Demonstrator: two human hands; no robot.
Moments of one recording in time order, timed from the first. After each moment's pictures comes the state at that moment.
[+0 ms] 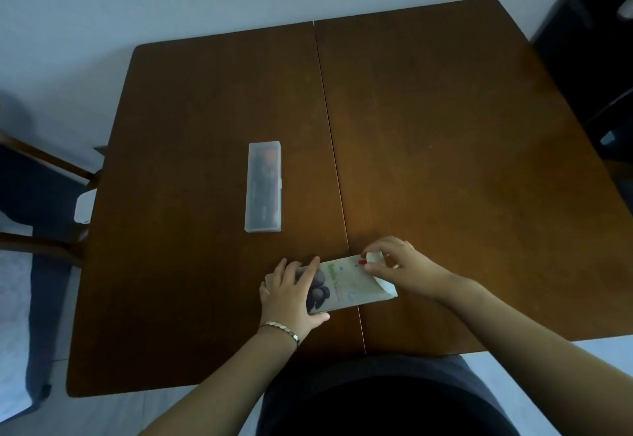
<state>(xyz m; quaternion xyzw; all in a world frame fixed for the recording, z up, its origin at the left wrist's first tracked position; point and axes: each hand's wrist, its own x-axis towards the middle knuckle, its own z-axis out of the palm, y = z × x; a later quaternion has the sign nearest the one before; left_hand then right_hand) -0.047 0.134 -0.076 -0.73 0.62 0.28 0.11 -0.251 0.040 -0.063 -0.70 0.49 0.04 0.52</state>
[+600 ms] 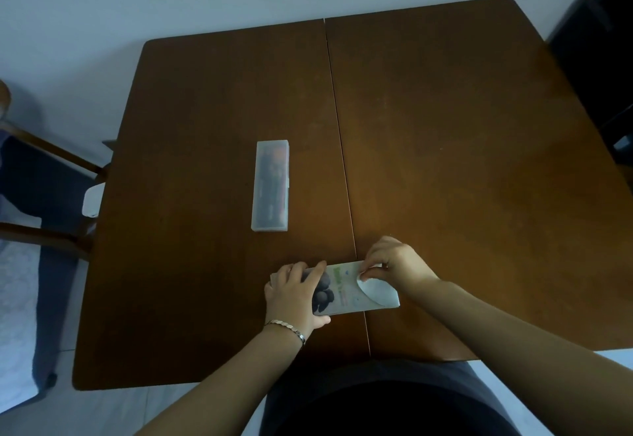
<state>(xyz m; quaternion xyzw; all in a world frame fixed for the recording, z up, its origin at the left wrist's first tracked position) -0.047 0.130 -0.076 -0.72 0.63 0.26 0.13 -0.229 0.040 -0.086 -0.81 0.41 -0.07 0.40</state>
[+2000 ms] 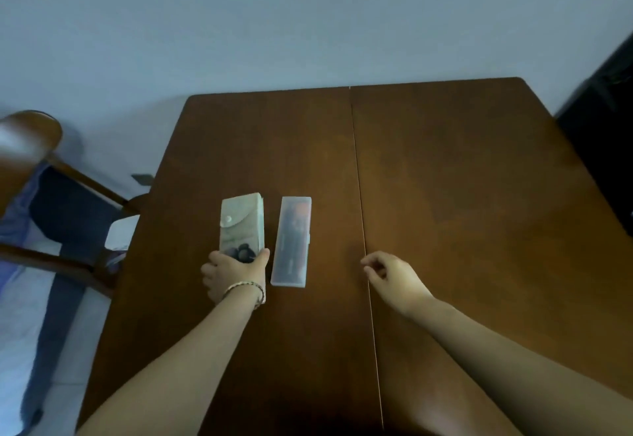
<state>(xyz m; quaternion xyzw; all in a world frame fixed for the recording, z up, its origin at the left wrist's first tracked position) 0.056 0.036 -0.042 -0.95 0.13 0.21 -0.18 -0.177 -0.017 -0.039 -0.70 0.55 -0.07 0.45</state>
